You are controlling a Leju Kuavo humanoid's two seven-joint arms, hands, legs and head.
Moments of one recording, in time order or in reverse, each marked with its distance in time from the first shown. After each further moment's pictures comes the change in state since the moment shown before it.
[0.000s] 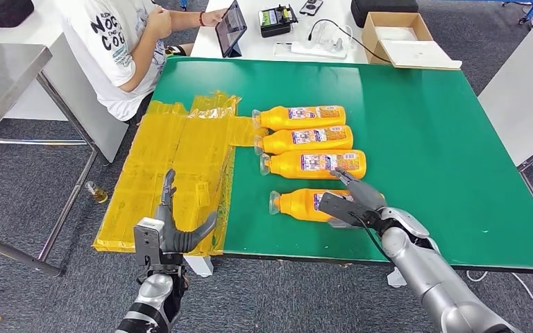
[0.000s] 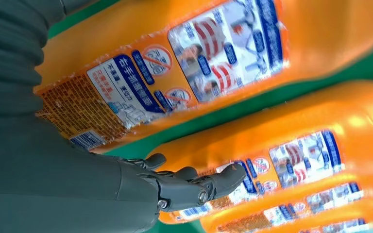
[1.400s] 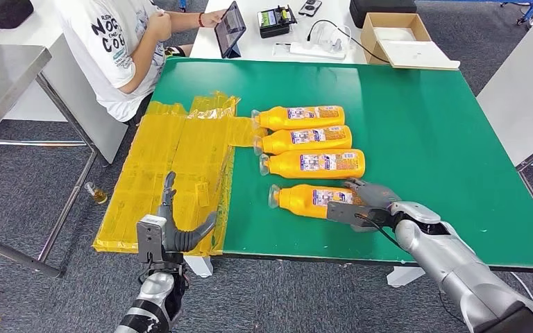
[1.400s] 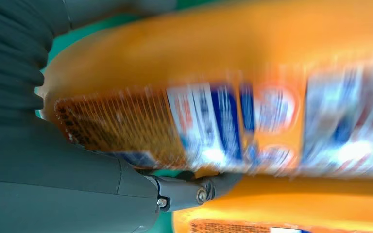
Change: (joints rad) left arm -0.032 0.000 0.014 0.073 0.017 0.018 0.001; right arm -0.140 -0.104 0.335 0.090 -0.072 0.112 0.087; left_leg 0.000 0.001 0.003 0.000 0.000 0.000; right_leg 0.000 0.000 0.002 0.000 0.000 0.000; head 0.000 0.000
